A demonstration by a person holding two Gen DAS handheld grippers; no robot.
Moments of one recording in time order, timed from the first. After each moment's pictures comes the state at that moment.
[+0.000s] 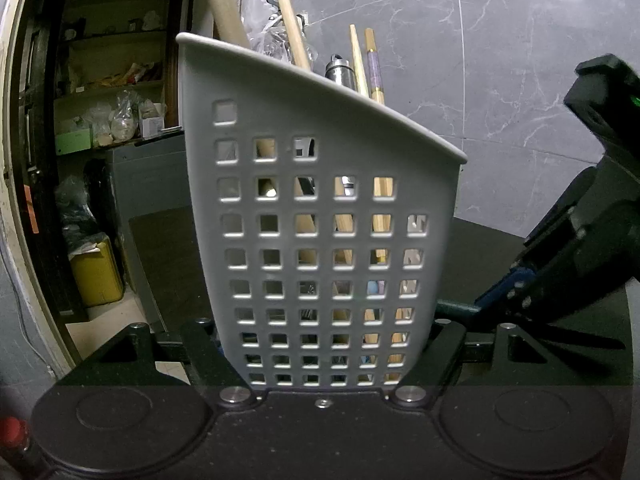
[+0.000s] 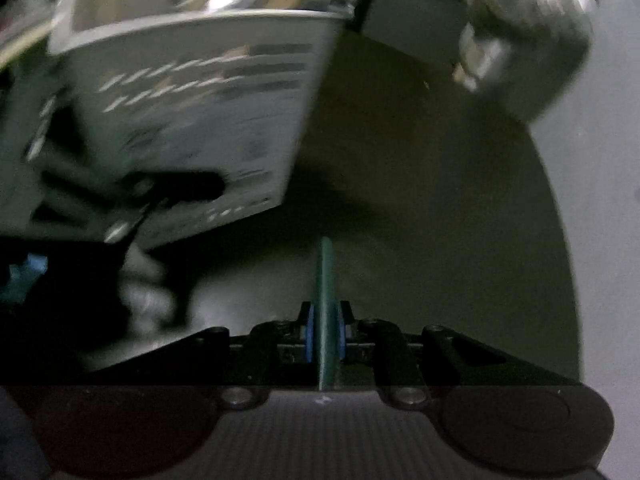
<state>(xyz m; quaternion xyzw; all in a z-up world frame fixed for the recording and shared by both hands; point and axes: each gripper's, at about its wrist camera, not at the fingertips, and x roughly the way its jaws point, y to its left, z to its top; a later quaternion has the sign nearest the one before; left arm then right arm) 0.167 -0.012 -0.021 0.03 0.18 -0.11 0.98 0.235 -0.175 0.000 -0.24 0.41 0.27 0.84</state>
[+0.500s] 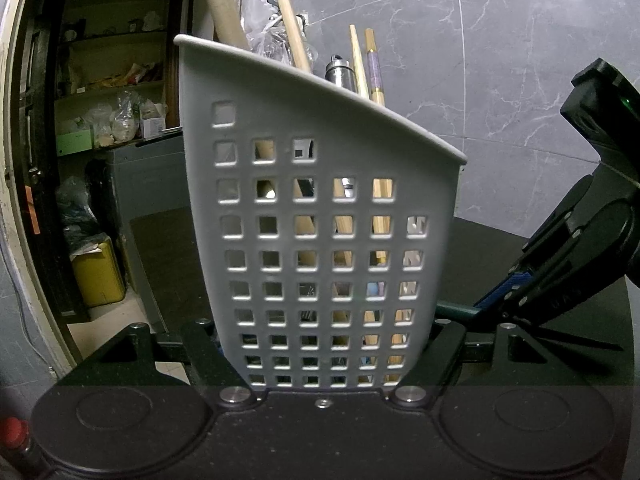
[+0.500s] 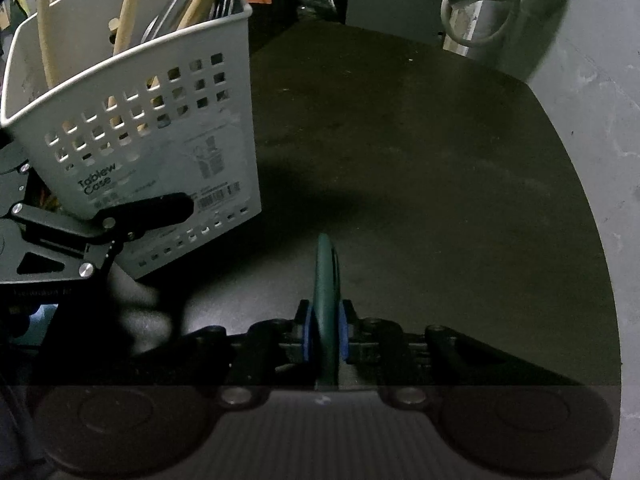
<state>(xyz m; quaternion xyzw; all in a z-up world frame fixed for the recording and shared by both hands) 0.166 -0.013 -0.021 0.03 0.18 -0.11 0.98 0.264 -0.192 -0.002 -0.19 0.43 0.28 0.84</state>
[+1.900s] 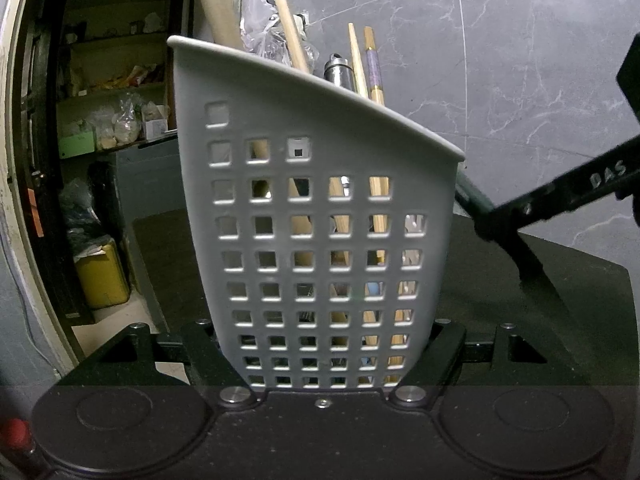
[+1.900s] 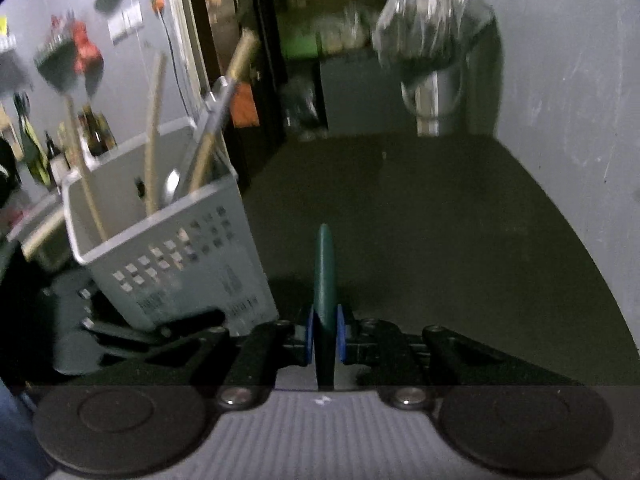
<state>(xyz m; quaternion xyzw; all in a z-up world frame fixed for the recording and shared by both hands) 0.164 -0.018 -0.019 0.03 0.18 -0.11 0.98 0.229 -0.251 0.037 -0.02 0.29 0.32 0.90</state>
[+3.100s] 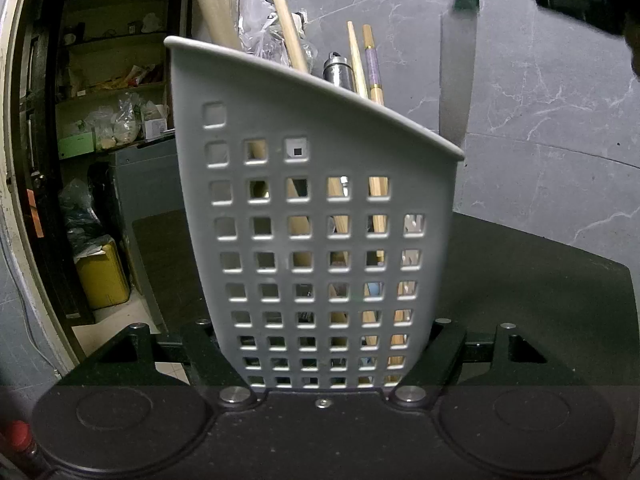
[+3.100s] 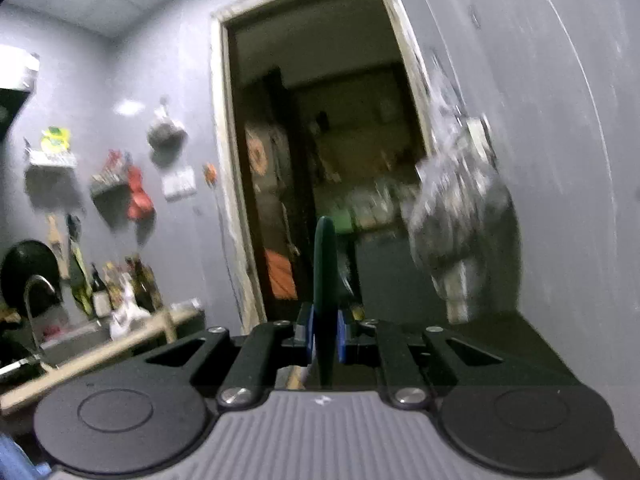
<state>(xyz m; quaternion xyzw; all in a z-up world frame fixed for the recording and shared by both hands) 0.163 -0.022 -0.016 0.04 0.18 -0.11 0.98 0.200 -0.262 0.128 0.06 0.02 0.37 0.93</state>
